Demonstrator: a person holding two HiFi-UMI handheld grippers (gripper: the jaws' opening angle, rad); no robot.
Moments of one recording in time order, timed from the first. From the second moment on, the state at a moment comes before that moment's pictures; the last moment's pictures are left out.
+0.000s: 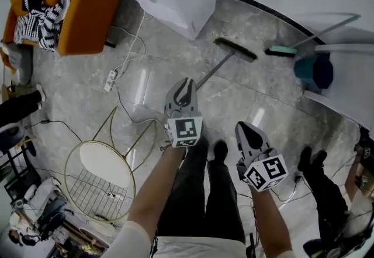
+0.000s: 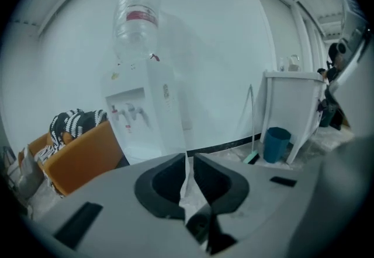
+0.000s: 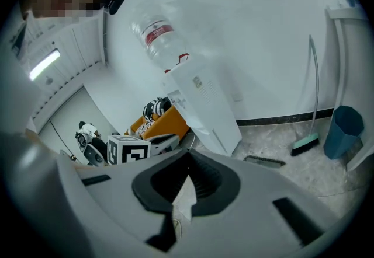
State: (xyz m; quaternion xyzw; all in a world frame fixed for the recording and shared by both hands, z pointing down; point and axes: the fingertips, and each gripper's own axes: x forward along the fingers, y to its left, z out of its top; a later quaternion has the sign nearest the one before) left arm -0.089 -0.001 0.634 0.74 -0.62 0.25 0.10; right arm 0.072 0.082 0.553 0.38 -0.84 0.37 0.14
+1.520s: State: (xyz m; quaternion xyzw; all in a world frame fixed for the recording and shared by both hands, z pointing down) left arm 0.125 -0.273 0.480 0.87 -0.46 0.18 0.03; right arm 0.159 -0.178 0.568 0.30 -0.89 0.27 0.21
